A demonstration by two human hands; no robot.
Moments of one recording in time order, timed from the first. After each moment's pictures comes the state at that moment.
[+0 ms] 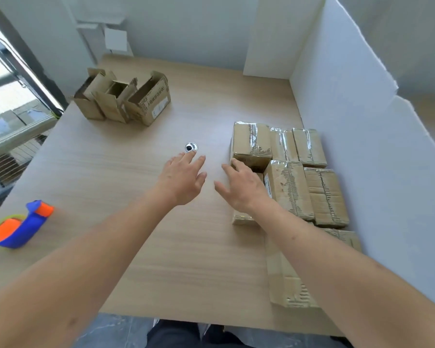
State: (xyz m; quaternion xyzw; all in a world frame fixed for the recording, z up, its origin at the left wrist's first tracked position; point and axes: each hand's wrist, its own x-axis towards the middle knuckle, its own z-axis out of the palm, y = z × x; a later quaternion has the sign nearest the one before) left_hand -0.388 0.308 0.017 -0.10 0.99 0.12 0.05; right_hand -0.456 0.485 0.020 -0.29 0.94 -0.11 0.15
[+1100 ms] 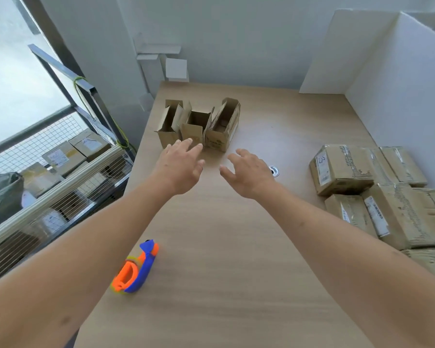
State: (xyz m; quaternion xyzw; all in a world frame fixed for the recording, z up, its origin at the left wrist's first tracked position) left_hand -0.331 -0.066 0.061 -0.09 0.99 0.11 0.03; right_hand -0.400 0.125 0.067 -0.29 0.95 -0.09 0.12
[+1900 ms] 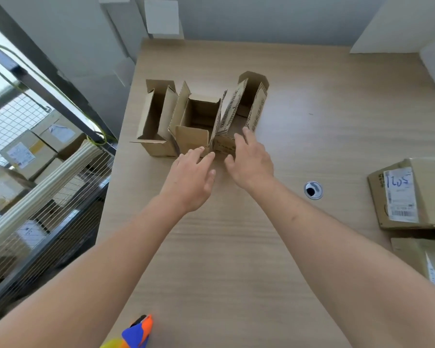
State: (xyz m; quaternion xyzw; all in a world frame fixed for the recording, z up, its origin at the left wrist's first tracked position) left_hand -0.505 -0.149 -0.105 -0.07 0.98 0.16 0.06; right_hand -0.605 -0.013 -0.100 -0.17 0.97 -0.13 0.15
